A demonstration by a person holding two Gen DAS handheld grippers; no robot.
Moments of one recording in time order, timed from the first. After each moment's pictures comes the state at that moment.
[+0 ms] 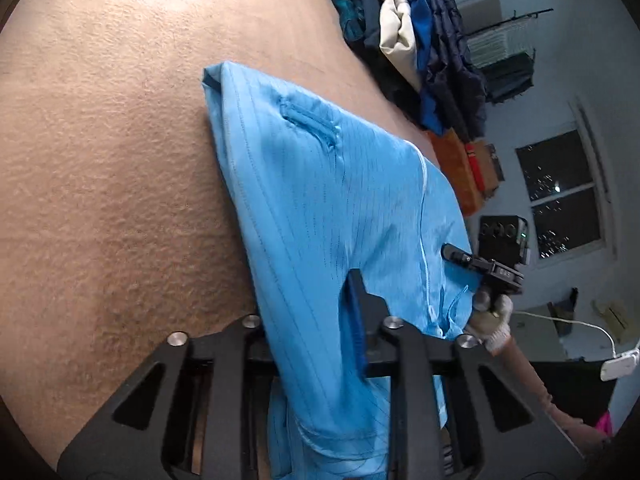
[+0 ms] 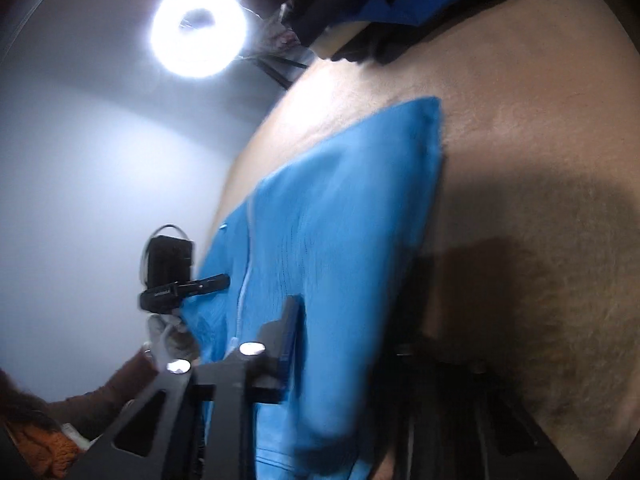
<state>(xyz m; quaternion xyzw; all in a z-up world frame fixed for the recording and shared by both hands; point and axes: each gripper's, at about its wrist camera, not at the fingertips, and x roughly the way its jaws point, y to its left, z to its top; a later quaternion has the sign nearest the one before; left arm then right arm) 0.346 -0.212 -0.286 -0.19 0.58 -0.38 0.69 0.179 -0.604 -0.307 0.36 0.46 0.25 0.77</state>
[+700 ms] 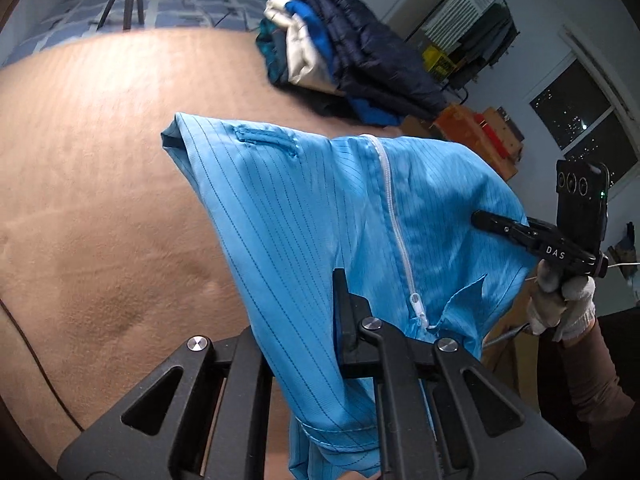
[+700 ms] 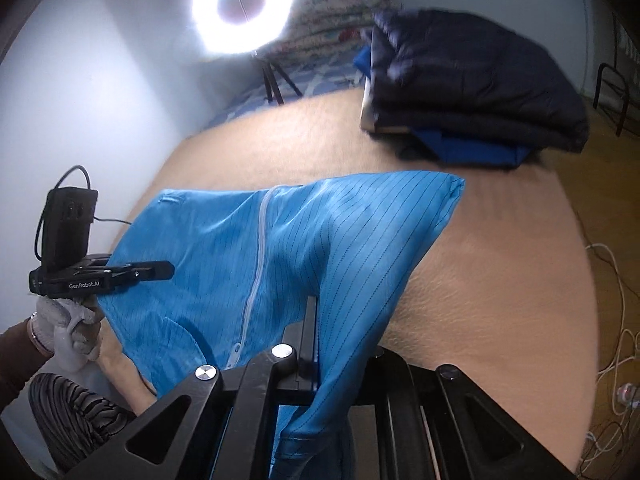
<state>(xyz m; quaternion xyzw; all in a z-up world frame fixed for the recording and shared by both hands) 0.281 -0.261 -0.172 -0.06 0.51 -0.38 0.77 0.145 -0.543 -0.159 0.12 0.46 0.11 0.87</state>
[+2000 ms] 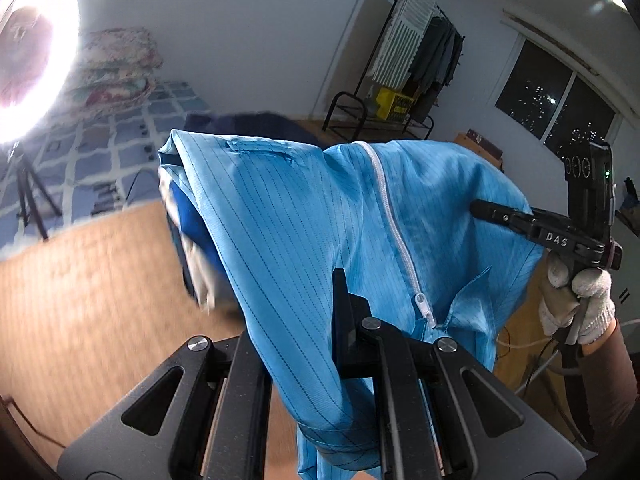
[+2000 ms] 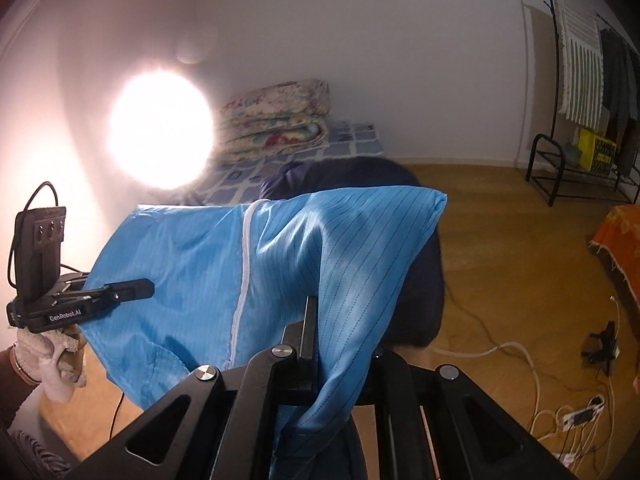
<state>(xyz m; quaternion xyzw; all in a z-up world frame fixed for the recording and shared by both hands) 0.411 -0.442 -0.040 0.01 0.37 -0.44 0.82 0.223 -0.679 -0.027 0.07 0.34 -0.01 0.94</state>
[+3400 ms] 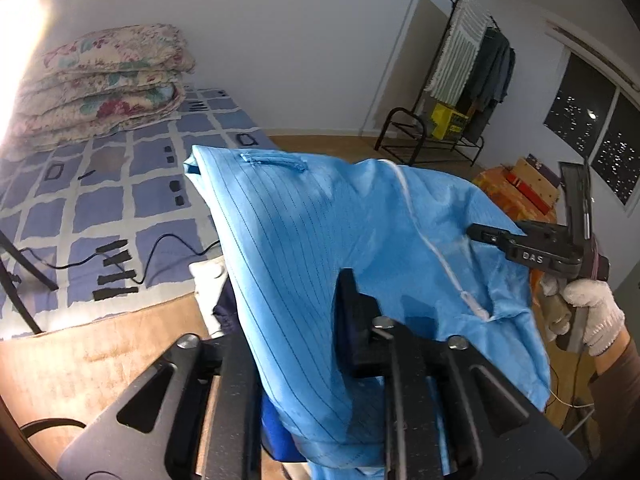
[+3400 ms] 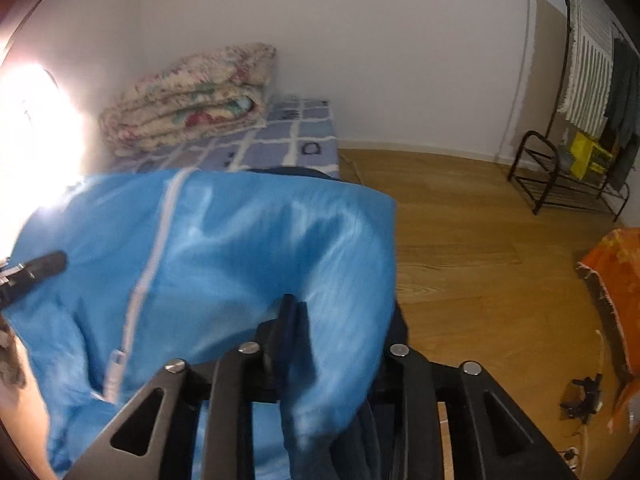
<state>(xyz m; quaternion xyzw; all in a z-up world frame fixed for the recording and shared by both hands) 0.635 -0.513 -0.110 0.01 0.36 -0.37 0.85 0.487 -0.783 -0.114 0.03 0.40 -0.09 0.91</state>
